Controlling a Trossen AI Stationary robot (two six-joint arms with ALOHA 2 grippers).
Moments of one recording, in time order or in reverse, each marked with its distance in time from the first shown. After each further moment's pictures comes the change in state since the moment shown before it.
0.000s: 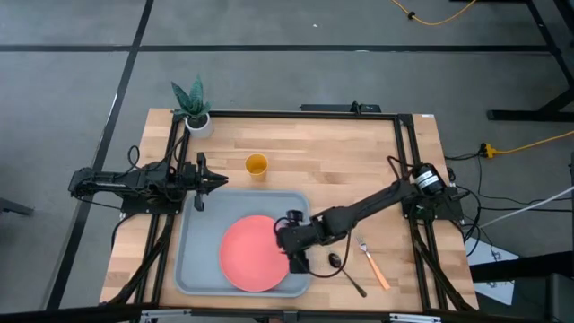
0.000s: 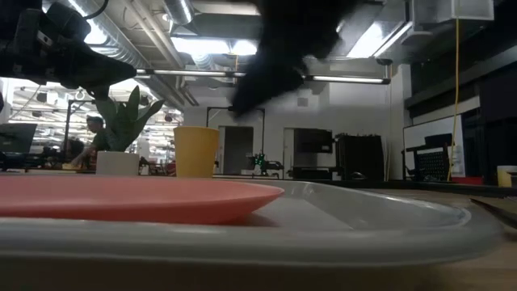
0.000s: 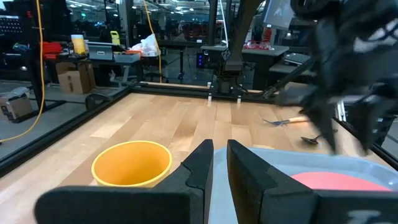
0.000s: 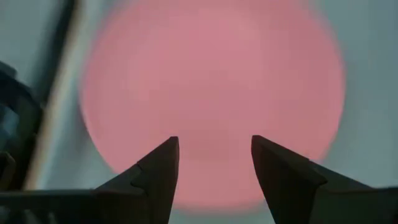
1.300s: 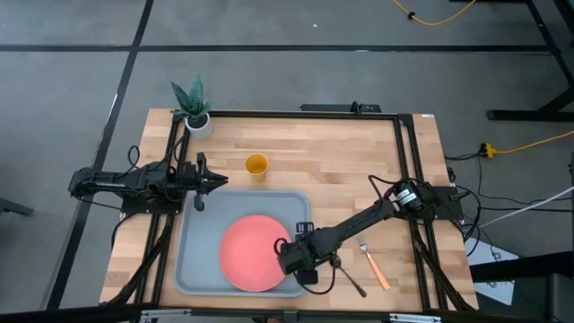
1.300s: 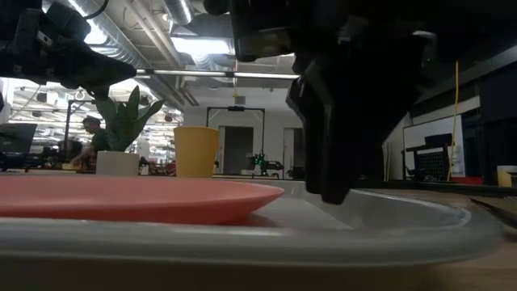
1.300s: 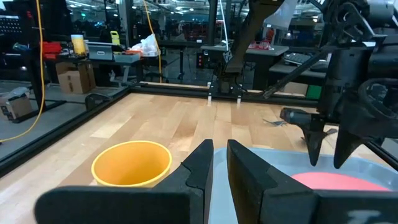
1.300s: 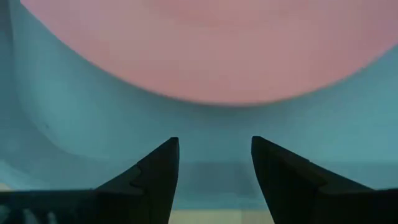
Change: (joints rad) left arm 0.000 0.000 0.000 0.000 0.000 0.000; right arm 0.072 0.226 0.258 -0.531 -0.009 0.171
